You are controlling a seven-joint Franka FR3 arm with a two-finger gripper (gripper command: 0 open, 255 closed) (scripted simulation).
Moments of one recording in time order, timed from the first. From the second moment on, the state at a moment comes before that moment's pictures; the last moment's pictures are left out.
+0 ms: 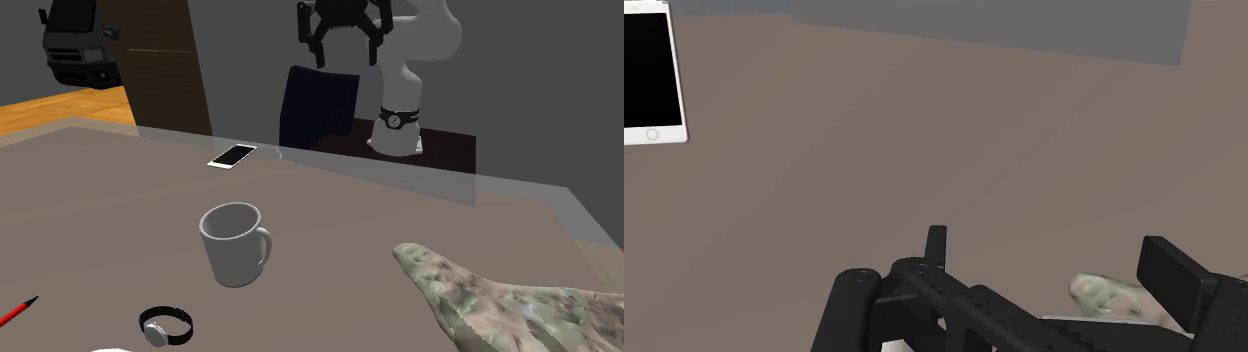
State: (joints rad) arm -0.05 -0.31 -0.07 -2.28 0.07 1.82 -0.20
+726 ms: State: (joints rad) arm -0.08 0.13 -0.10 -1.99 0.07 1.93 -0.28
